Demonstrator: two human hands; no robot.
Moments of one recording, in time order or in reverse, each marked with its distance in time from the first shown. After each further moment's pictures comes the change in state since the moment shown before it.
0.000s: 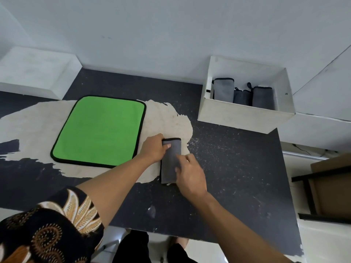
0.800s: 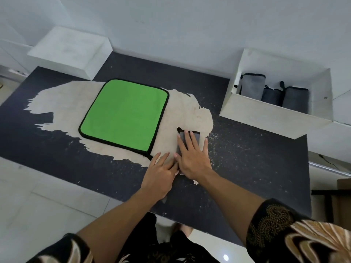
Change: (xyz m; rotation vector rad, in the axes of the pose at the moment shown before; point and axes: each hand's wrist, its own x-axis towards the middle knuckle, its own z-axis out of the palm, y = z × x) left_hand -0.129 -0.046 0.041 0.519 0.258 0.443; right_hand 0.048 0.002 0.037 -0.420 -0.245 -0.272
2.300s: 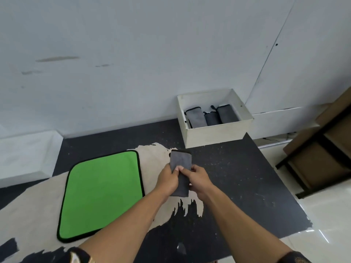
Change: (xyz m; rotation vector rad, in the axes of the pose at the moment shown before) left_hand 0.140 -0.002 -0.084 -1.094 -0.346 -0.419; right_hand -0.013 -0.008 -0.078 1.785 0.445 0.797
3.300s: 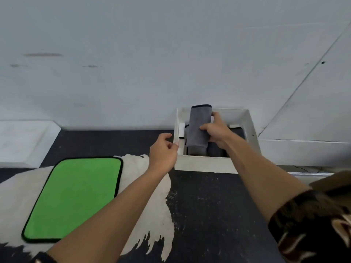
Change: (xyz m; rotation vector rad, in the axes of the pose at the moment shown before) left_hand 0.109 0.139 0.039 0.118 0.408 0.105; right_hand 0.190 -0.236 -0.084 -0.300 -0.187 -0.186
